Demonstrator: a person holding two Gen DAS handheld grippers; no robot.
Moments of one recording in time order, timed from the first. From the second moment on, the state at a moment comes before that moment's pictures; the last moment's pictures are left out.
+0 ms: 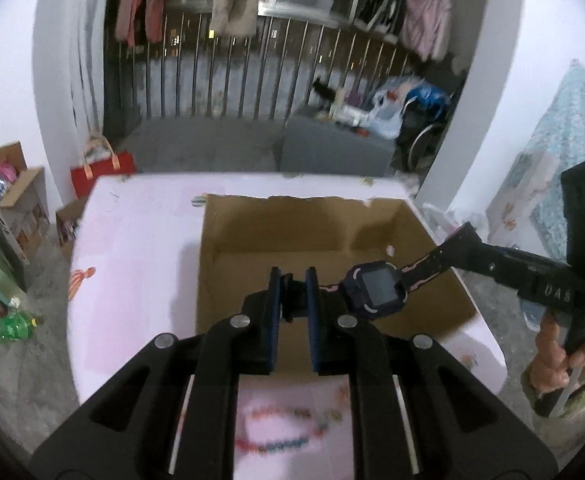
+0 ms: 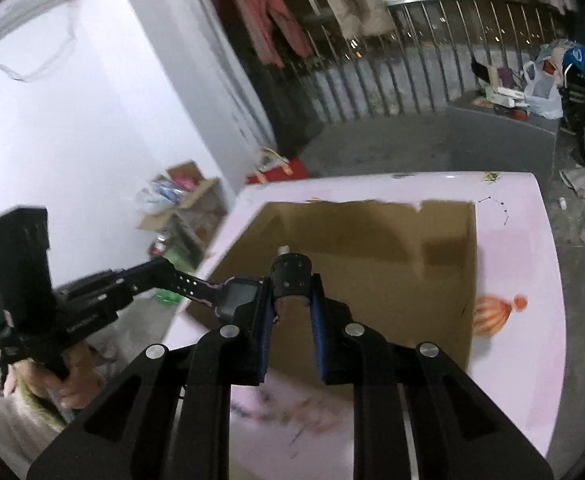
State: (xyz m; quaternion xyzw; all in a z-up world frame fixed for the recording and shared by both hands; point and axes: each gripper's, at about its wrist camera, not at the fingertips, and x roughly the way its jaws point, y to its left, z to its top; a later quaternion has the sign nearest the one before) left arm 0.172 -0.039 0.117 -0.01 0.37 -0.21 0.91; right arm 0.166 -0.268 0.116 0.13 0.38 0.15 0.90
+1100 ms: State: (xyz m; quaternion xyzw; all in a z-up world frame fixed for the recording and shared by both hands) left arm 0.260 -0.076 0.096 0.09 0.41 -0.17 0.89; right arm 0.176 -0.289 0.109 0.08 0.42 0.06 0.90
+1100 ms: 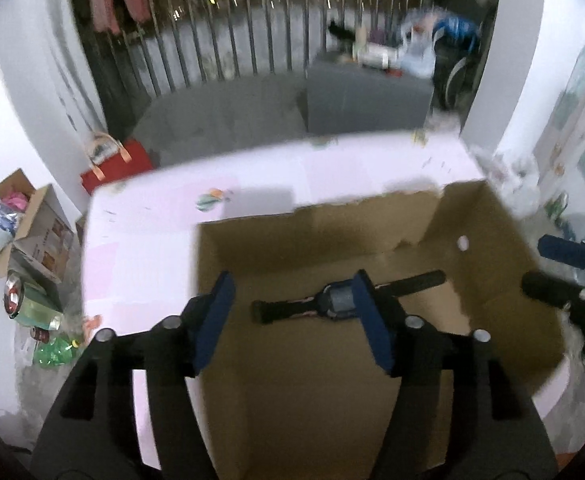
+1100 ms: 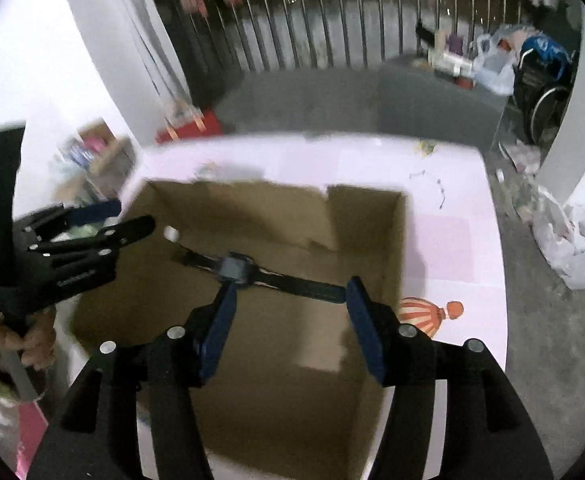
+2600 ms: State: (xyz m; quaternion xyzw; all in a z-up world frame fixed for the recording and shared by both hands) left arm 0.073 0.032 -0.060 0.01 0.43 -0.14 0.89; right arm 0.068 -0.147 -0.035 0.05 0.45 0.21 0.86
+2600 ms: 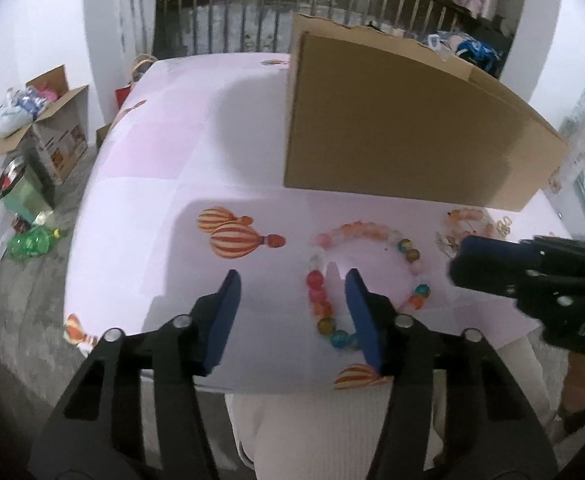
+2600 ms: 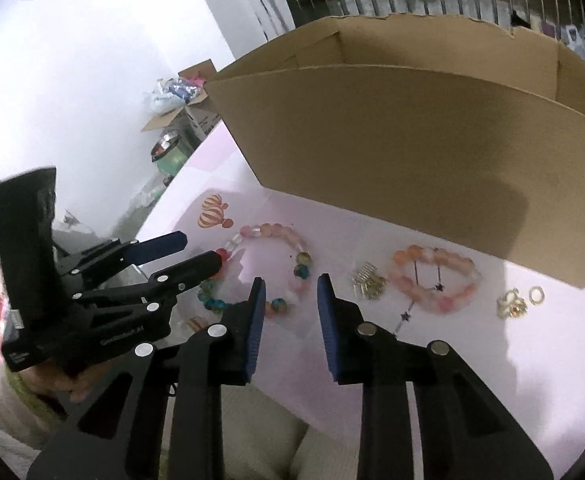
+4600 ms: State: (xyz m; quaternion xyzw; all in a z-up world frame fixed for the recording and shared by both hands) left arm 0.060 0.026 -0.025 0.00 0.37 -0.18 0.91; right arm 0.047 -0.139 -0.013 0.02 0.41 0.19 0.89
